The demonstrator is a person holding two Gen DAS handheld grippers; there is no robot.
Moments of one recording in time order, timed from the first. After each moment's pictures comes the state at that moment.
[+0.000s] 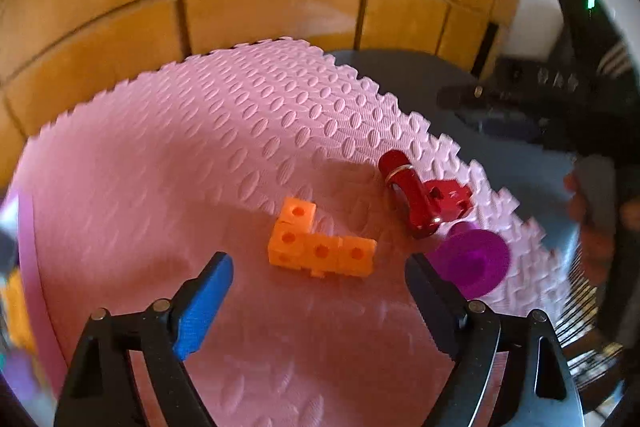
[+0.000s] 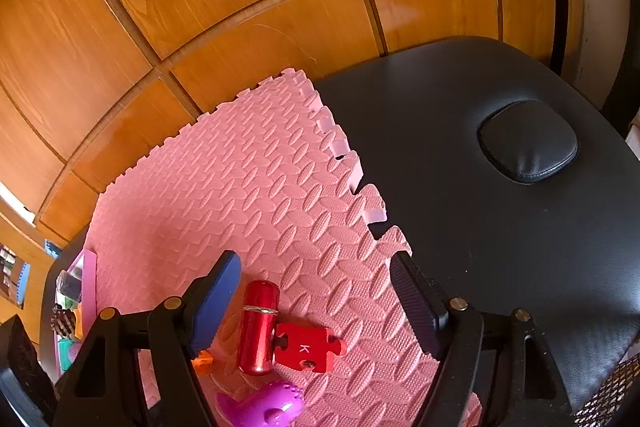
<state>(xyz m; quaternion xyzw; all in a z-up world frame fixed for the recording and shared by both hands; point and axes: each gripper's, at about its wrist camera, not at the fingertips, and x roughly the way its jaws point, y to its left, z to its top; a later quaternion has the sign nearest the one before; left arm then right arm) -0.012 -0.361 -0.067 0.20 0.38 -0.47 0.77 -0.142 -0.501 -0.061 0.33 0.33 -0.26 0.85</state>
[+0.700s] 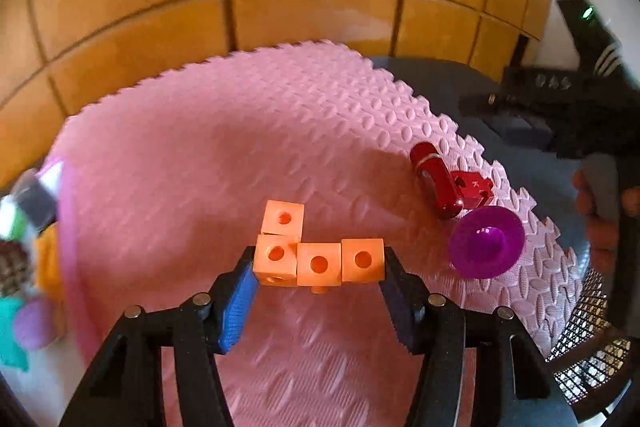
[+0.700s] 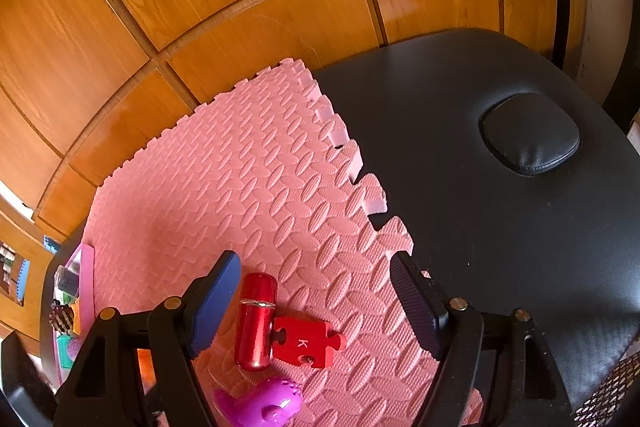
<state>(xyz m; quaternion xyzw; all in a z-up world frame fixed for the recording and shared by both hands) -0.024 -0.320 -0.057 0.17 0.37 -0.41 0.82 -0.140 -0.501 -0.068 0.34 0.35 -0.26 0.84</state>
